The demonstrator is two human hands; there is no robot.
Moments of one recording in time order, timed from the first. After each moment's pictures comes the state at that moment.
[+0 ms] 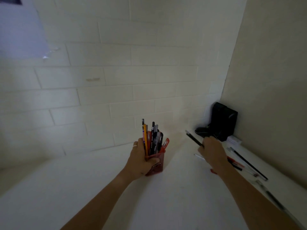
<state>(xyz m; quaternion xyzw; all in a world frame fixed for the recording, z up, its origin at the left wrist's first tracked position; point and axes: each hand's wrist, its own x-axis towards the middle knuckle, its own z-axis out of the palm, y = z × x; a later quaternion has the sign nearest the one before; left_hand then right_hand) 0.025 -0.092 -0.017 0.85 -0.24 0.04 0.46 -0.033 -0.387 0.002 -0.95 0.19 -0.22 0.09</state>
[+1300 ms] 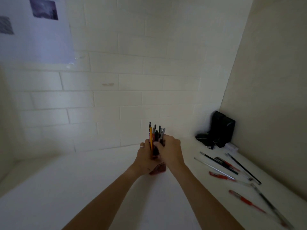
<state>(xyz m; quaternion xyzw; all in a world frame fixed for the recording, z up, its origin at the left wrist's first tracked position) 0.010 -0.094 0.000 0.87 -0.24 0.05 0.42 -0.036 -0.199 0.051 -0.89 0.09 -0.26 0.37</state>
